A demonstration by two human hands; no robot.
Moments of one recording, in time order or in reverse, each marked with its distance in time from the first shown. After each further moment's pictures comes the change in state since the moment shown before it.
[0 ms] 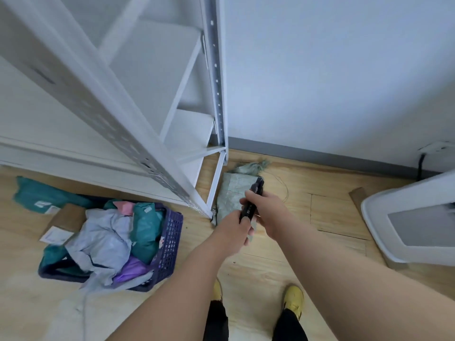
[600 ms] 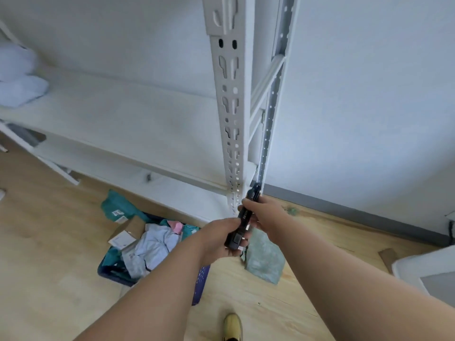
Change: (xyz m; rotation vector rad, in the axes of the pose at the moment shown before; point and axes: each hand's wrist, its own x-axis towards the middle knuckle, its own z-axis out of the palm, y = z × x) left_hand -0.168 -0.007 -0.121 -0.573 -0.127 0.069; right_hand -0.159 -0.056 0.109 -0.172 -0.177 -0.213
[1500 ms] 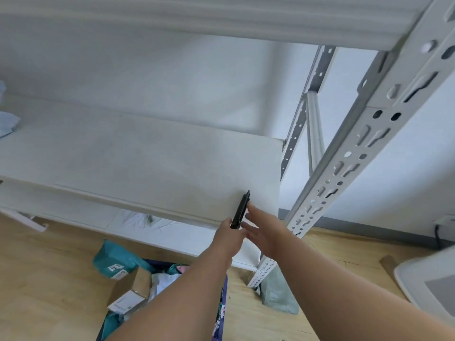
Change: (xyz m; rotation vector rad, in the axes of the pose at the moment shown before) left_hand 0.050 0.093 -0.158 0.300 0.299 0.130; right_hand 0.077 -0.076 0.158 0.471 0.080 0.084
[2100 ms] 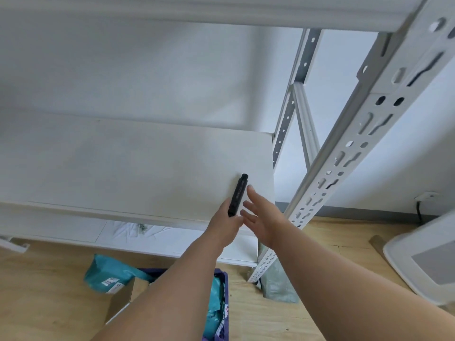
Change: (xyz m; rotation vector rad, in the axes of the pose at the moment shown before) left_hand 0.016 0.024 -0.022 0.197 -0.143 0.201; right_hand 0.008 -0.010 0.012 0.086 0.024 -0.088
